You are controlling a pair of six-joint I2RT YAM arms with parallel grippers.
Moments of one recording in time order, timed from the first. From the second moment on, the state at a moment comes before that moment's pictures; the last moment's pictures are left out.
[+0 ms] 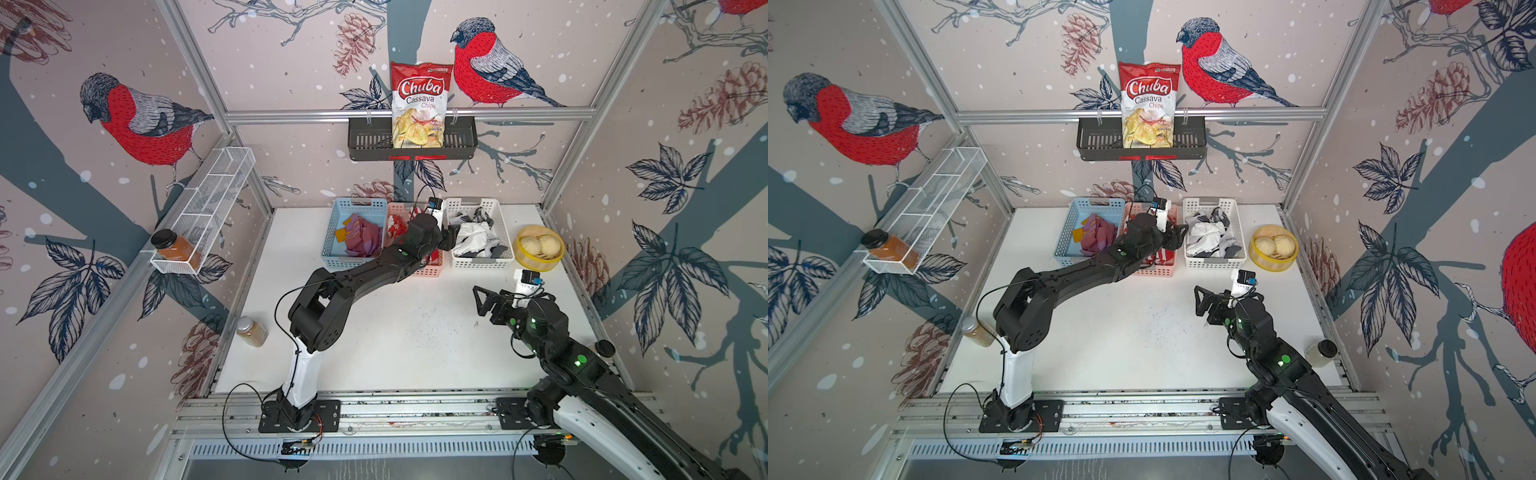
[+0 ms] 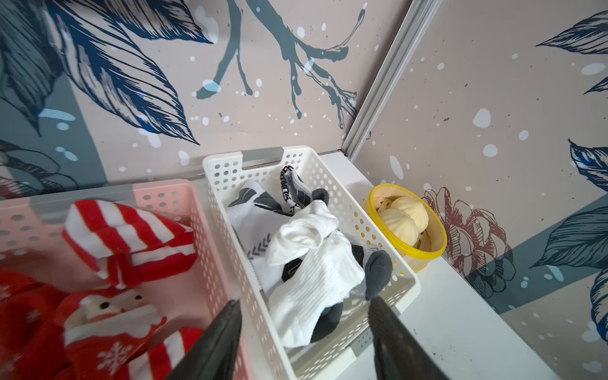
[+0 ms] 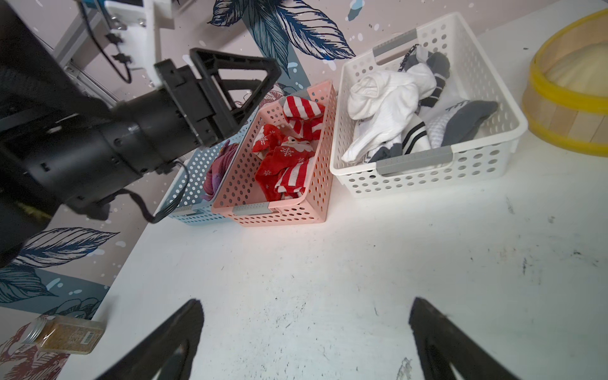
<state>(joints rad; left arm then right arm) -0.75 1.98 1.49 0.24 -0.02 -0.31 0.62 0.55 0.46 -0.26 0.18 0.56</state>
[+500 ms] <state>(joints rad) -0.75 1.55 1.08 0.17 -0.31 -0.18 0.53 0.68 0.49 -0.16 0.14 0.53</state>
